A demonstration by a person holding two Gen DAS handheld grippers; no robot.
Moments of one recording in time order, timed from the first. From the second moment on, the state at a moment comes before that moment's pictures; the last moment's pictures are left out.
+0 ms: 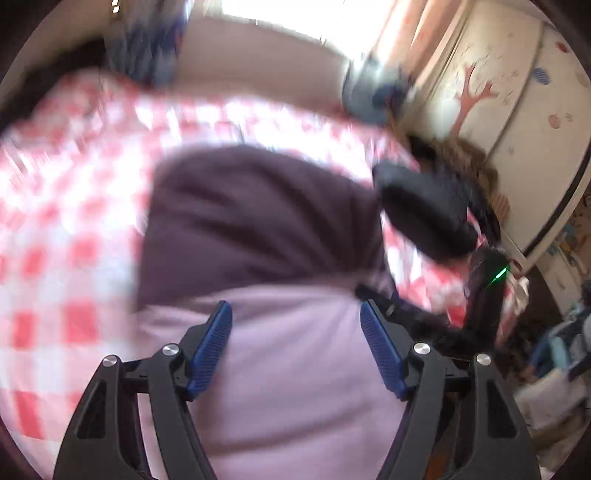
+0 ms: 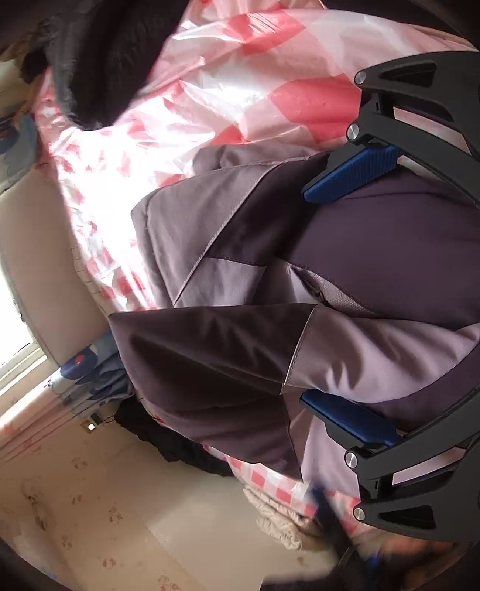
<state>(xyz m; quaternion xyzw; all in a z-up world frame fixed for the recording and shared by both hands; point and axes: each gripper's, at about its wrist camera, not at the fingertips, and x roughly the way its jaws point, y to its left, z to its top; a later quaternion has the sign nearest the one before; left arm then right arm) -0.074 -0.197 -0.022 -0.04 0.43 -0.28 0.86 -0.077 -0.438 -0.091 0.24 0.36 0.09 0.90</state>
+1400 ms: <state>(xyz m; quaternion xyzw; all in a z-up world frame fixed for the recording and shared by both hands) -0.018 0.079 -0.014 -0.14 0.43 -0.05 0.89 0.002 -0.254 -0.125 0.17 0.48 0.21 0.83</state>
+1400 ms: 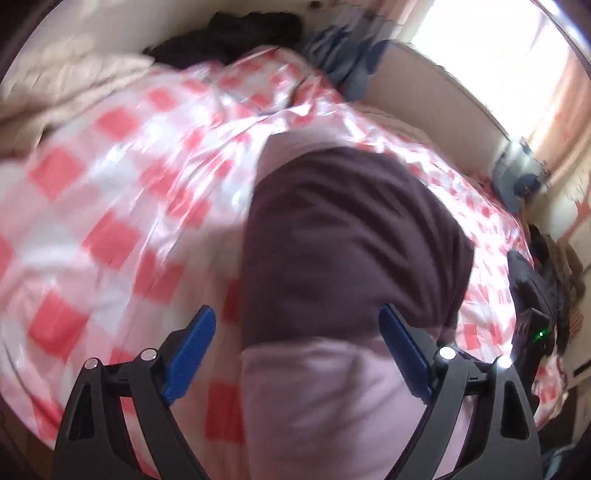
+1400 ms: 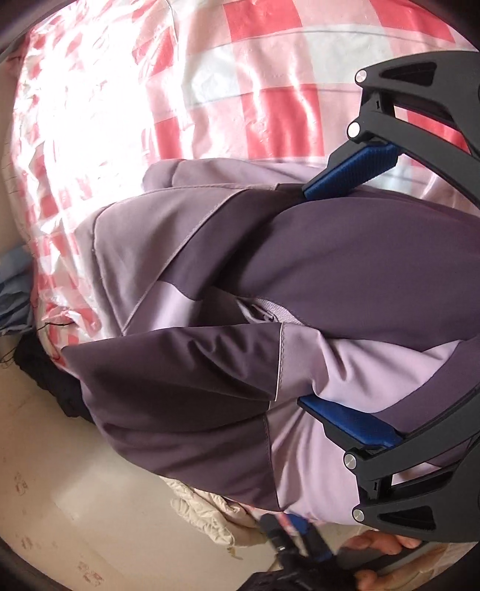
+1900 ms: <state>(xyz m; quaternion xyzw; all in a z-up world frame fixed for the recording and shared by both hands) -0.007 0.019 -0.036 0.00 0.42 -0.12 0.90 0.101 -0.274 -0.142 0.24 0.48 0.12 0.84</state>
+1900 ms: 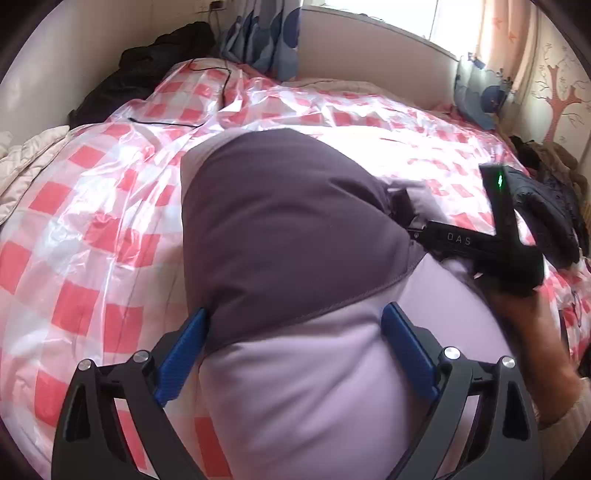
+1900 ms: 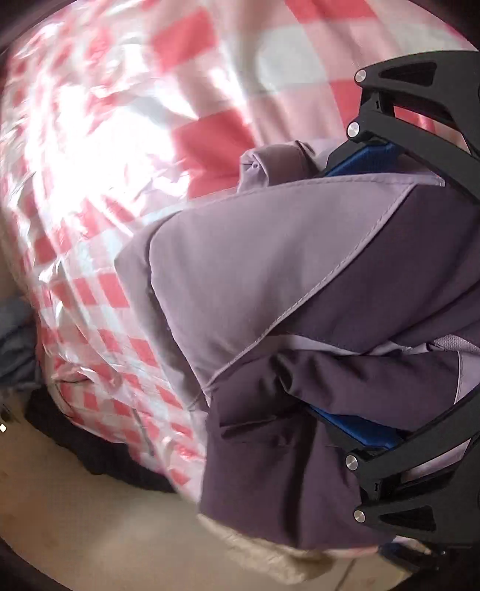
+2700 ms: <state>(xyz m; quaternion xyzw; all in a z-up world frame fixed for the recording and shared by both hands) -0.031 0.010 -0.041 0.03 0.38 -0.09 0.92 -0.034 -0.272 -0.103 0.21 0.47 0.13 0.85</state>
